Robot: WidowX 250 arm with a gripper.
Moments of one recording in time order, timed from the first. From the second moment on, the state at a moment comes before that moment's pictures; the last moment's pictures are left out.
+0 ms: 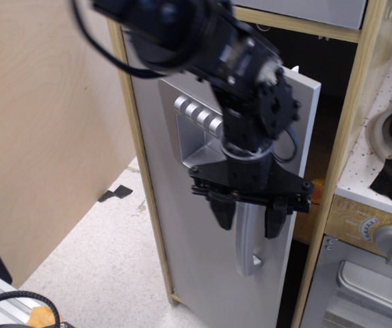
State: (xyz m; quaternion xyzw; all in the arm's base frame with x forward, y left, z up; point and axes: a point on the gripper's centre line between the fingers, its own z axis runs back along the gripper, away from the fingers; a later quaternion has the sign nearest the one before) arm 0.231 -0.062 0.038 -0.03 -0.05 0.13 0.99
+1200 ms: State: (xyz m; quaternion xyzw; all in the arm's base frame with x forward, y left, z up) arm 0.279 -0.172 0.028 -0.04 -0.08 -0.04 1.00
